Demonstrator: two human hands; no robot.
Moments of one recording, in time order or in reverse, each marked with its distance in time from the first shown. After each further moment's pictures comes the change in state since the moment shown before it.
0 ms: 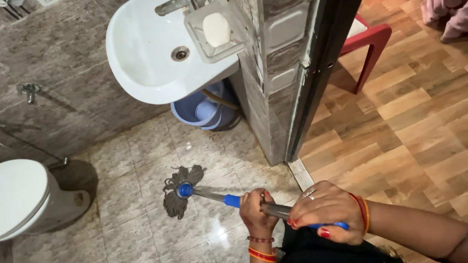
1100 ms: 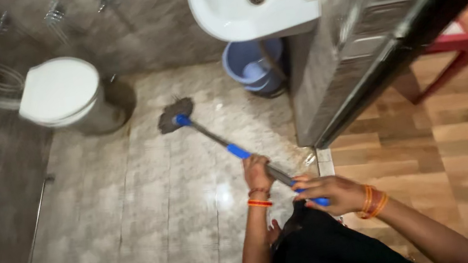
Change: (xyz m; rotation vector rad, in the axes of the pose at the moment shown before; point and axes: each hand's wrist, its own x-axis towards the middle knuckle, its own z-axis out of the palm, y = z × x) left_hand -0.082 -0.140 0.010 0.293 -0.119 -0.252; right_hand -0.084 0.081 0.091 0.000 -0.404 0.451
